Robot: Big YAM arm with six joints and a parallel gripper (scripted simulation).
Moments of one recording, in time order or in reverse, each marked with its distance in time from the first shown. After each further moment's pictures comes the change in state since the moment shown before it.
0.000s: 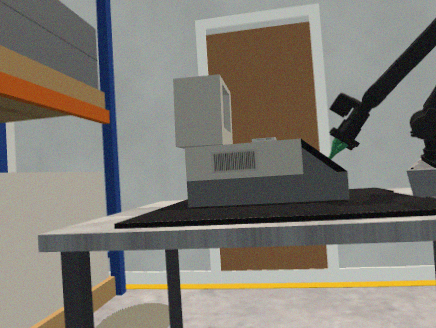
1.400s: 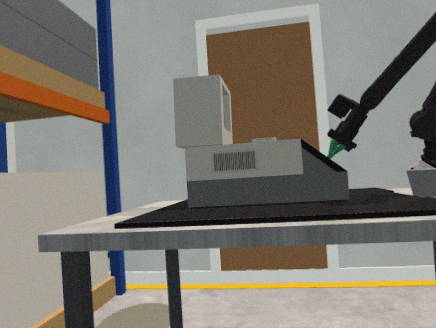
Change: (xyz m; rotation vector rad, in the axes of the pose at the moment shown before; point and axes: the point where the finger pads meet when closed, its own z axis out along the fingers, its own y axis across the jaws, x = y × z) arm 0.000 0.005 0.008 -0.007 0.001 -0.002
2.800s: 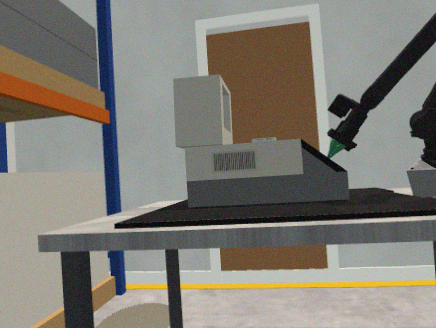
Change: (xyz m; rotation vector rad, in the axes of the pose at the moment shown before) arm 0.000 0.001 -0.001 -0.004 -0.002 0.001
